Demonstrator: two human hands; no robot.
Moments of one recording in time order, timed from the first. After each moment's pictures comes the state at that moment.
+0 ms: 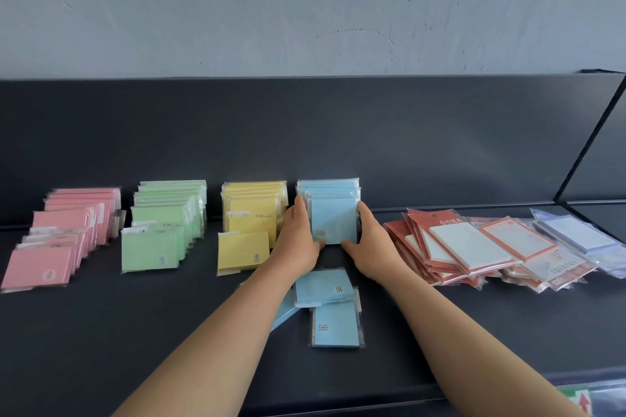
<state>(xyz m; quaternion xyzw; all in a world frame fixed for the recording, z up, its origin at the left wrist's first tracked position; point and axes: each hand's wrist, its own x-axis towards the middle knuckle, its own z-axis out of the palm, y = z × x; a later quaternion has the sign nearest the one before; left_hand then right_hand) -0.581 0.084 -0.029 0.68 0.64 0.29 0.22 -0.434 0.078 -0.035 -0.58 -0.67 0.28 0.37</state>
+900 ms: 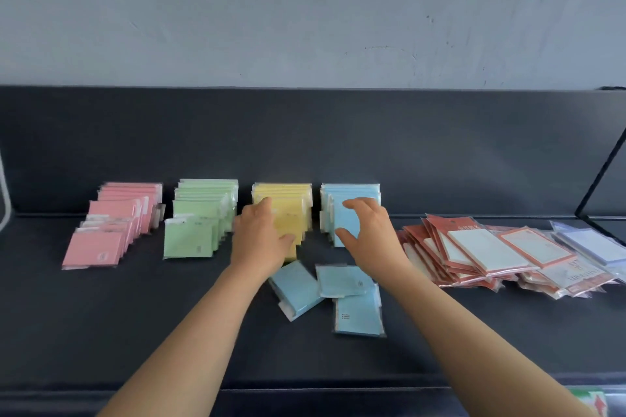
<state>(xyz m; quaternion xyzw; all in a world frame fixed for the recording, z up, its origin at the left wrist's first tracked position) -0.657 0.034 0.001 0.62 0.73 0.28 0.08 -0.471 0.046 0.001 -0.55 -0.75 0.15 0.34</state>
